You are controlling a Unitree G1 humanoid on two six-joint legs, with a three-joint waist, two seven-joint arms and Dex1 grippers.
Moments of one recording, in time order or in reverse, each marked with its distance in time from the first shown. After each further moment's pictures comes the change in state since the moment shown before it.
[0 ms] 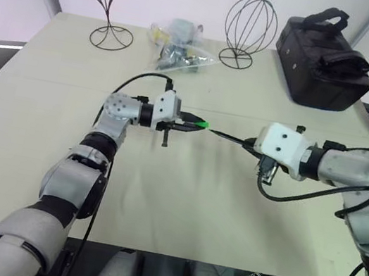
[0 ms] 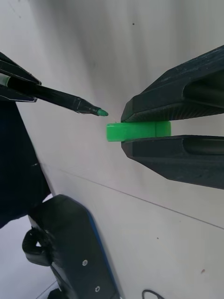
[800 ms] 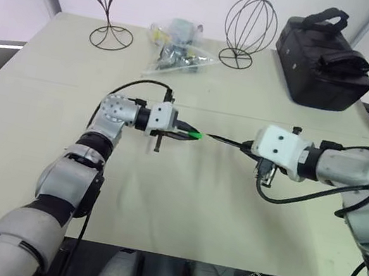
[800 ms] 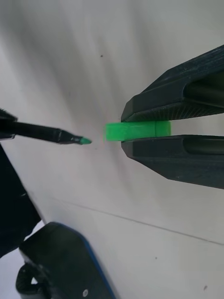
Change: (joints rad) left arm -0.004 0.028 -0.014 0.045 0.063 -0.089 -0.082; right arm -0.015 -0.023 0.022 0.000 0.008 0.000 0.018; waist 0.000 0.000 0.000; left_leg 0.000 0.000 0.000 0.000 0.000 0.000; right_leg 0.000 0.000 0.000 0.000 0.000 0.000
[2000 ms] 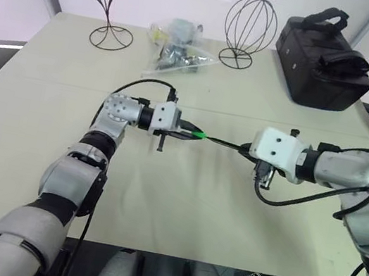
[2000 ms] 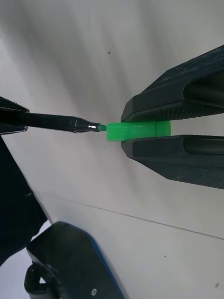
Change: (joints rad) left arm -0.015 -0.022 0.000 0.010 0.001 -0.017 0.006; right arm 0.008 0.003 0.010 -0.017 0.002 0.020 0.000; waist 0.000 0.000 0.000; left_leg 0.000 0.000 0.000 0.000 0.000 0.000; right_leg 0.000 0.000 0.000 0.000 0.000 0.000
